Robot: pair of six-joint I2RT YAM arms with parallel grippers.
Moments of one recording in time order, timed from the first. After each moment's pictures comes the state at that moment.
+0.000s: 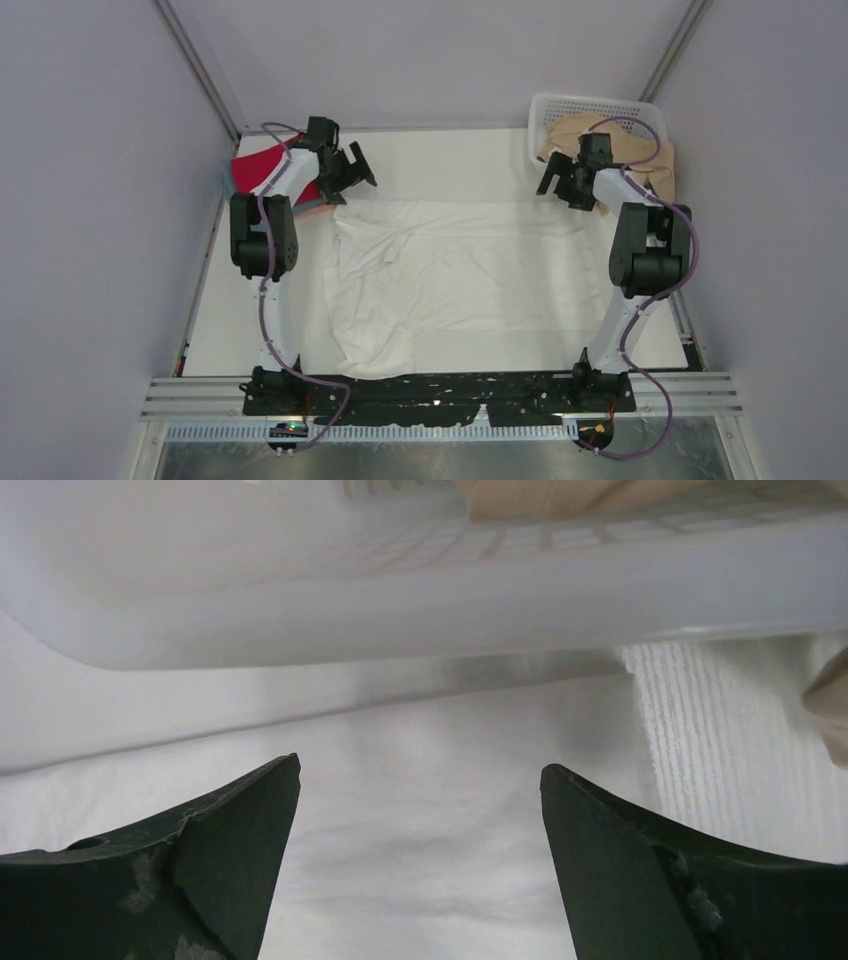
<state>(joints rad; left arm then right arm) -0.11 2.21 1.83 -0.67 0.22 -0.59 -0.08 1.95 1.39 -0.37 -0.12 0.31</state>
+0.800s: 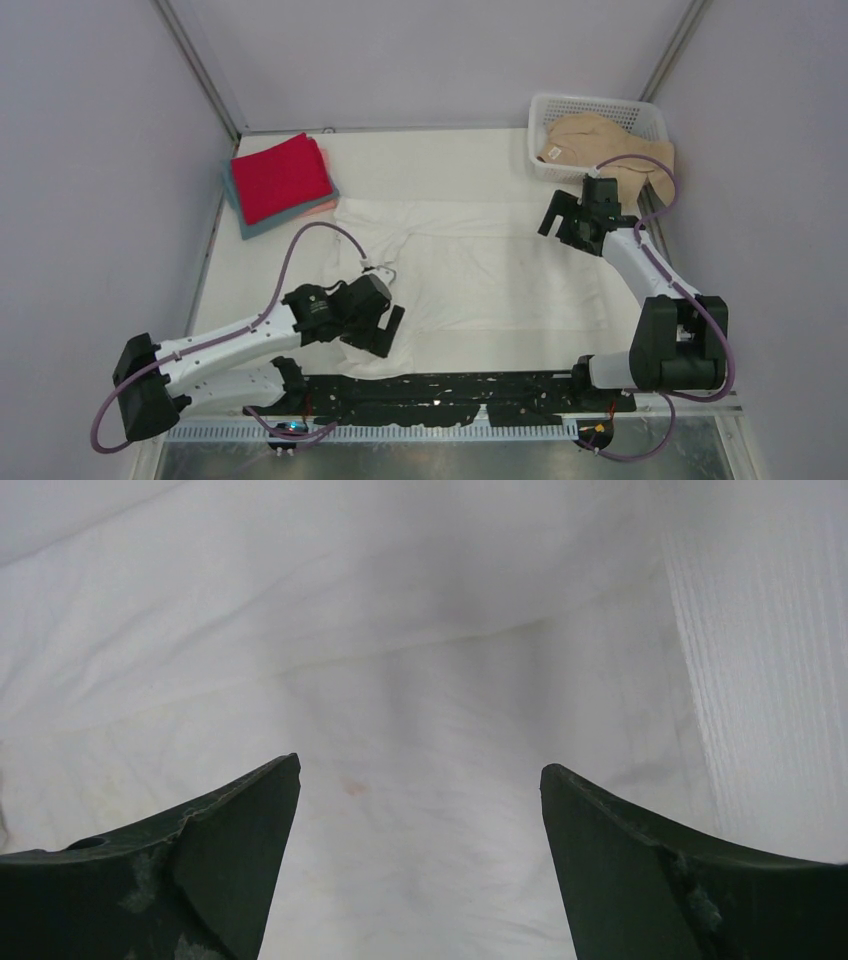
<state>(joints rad) -1.00 1.02 0.74 -0.85 -0.17 -0.58 -0.01 1.36 0.88 -0.40 -0.02 0.38</state>
